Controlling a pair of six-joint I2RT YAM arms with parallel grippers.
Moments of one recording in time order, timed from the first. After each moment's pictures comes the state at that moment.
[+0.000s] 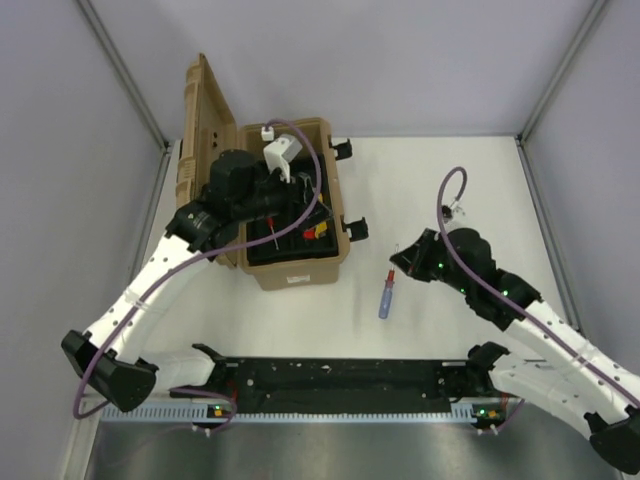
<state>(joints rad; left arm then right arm) -0.54 1.22 1.37 -0.54 0.38 -0.31 0.67 0.80 0.70 -0.42 0.07 0.83</state>
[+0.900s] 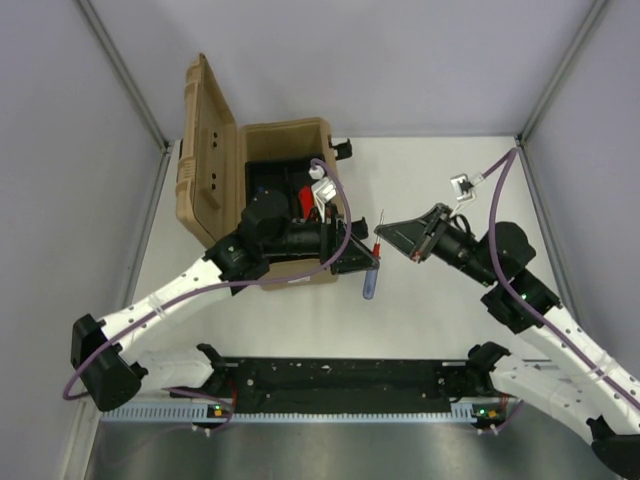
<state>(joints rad) -0.82 1.19 1.05 0.04 0.69 -0.65 0.67 0.72 0.81 -0.01 -0.26 0.83</state>
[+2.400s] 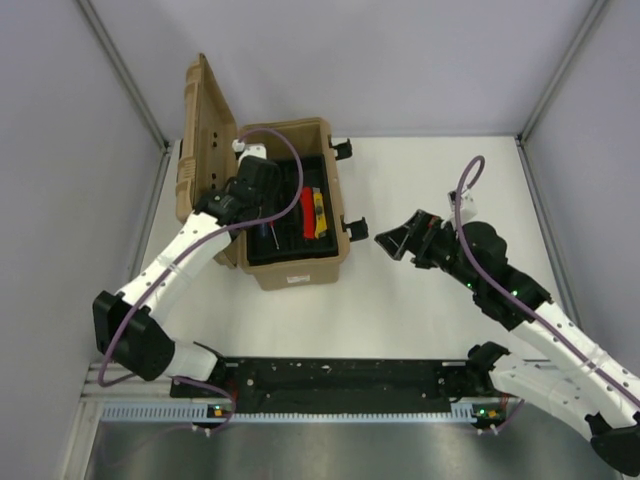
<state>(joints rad) -0.48 1.40 1.32 -0.70 -0.40 -0.41 0.67 0.76 0.79 -0.31 0.03 0.79</state>
